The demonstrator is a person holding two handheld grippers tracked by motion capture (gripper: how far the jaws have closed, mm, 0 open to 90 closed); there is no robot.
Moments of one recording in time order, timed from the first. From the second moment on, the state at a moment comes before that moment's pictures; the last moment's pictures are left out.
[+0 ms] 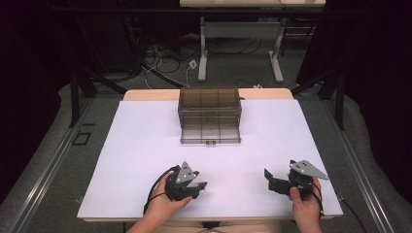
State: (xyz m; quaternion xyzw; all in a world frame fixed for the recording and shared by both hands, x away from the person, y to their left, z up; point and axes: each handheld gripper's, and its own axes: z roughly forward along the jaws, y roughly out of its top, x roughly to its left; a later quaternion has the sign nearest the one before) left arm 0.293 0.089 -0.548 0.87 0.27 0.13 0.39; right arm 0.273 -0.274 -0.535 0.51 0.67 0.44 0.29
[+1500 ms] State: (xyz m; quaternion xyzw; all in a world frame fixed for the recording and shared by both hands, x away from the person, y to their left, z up) left arm 0.293 0.082 -0.555 0.89 0.25 0.11 0.37; right arm 0.273 -0.274 -0.536 0.52 0.67 0.44 0.29
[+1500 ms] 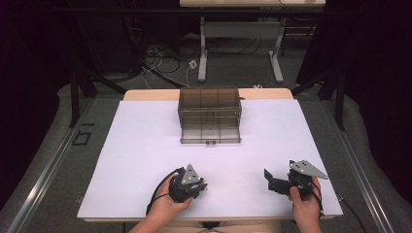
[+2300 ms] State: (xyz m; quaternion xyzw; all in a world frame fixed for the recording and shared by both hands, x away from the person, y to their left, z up) left arm 0.294 0.084 -0.553 0.88 0.26 0.12 0.38; right arm 0.274 -0.274 -0.537 0.52 0.67 0.44 0.29
